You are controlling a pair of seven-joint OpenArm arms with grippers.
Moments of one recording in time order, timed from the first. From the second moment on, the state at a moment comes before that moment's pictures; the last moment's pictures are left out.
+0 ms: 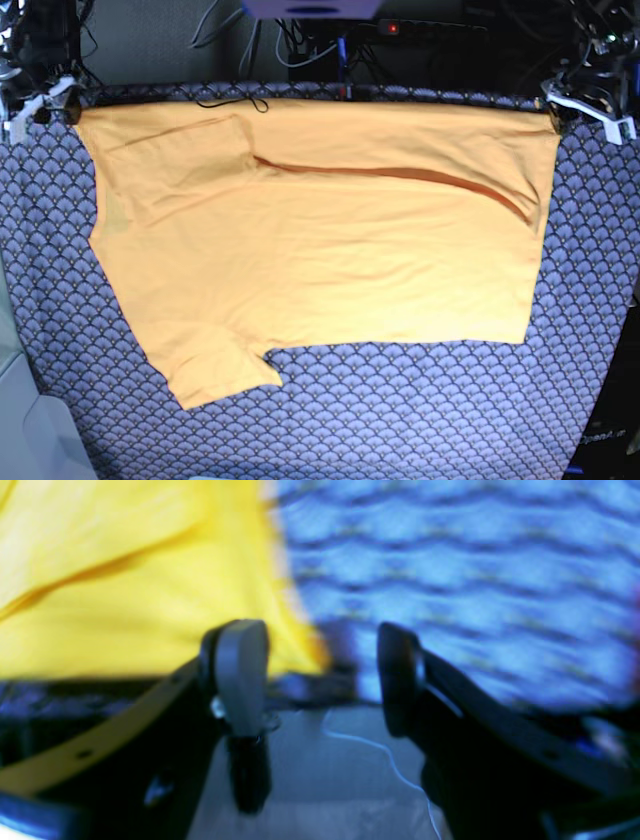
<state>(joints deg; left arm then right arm) 21.1 -1.6 -52.3 96.0 -16.9 -30.8 39.8 -27.3 12.2 48.2 92.4 26.1 39.9 -43.8</state>
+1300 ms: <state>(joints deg) -21.1 -1.8 -40.2 79.4 14.8 -37.8 39.4 33.5 20.0 18.7 41.5 -1.7 39.7 -31.9</state>
